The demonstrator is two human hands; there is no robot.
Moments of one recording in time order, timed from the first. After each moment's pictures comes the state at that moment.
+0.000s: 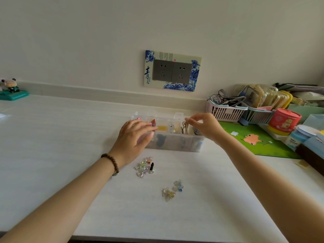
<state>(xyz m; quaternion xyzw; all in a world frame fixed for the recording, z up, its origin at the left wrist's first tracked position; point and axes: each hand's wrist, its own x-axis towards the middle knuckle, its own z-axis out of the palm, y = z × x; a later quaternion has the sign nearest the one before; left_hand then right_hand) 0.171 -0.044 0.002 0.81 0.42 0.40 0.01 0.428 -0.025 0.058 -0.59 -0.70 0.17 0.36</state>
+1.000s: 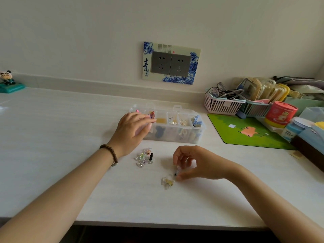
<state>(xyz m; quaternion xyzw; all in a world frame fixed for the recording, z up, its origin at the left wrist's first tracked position) 0.169 -0.045 0.002 0.82 0.41 0.41 0.01 0.406 -0.133 0.030 -0.44 -0.82 0.33 0.15</state>
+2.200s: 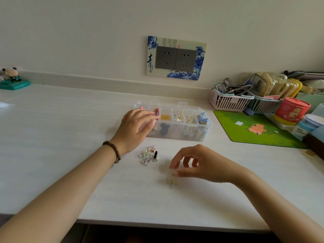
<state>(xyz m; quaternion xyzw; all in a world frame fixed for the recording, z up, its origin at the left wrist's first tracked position) 0.168 -0.042 0.002 0.82 0.41 0.40 0.03 0.390 -0.146 0.036 -0.45 -0.82 0.31 0.17</state>
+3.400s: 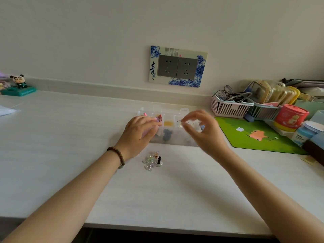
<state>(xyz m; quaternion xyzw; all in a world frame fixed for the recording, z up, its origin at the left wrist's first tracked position) 0.164 -0.044 0.003 0.81 0.42 0.41 0.07 0.380 -0.092 0.052 -0.51 -0.73 0.09 0.45</state>
